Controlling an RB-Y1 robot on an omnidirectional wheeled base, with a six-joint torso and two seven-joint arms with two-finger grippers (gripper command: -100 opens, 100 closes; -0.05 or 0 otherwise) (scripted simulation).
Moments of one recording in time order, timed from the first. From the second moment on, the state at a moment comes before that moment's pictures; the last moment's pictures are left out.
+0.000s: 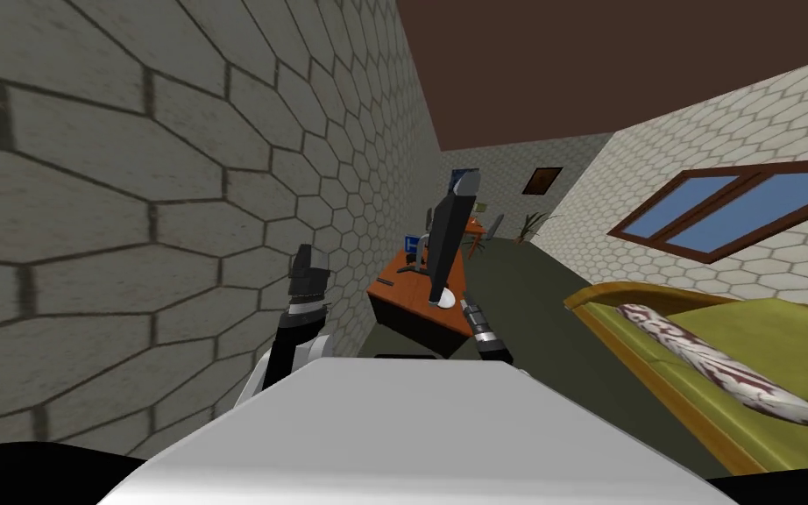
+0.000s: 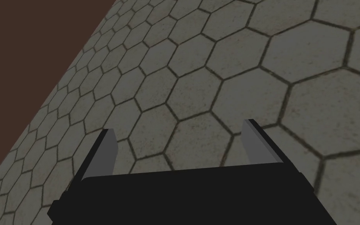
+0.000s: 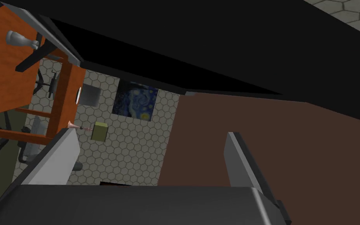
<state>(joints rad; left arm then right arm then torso) 0.52 0.01 0.04 -2.33 -0.10 -0.48 -0.03 0.52 -0.28 0.07 -1.73 0.09 -0.55 -0.01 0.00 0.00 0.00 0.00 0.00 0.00</state>
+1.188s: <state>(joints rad) 0.52 0.01 0.04 -2.33 -0.10 -0.48 -0.03 0.53 -0.40 0.04 -1.34 0.23 -0.58 0.02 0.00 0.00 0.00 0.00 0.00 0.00</state>
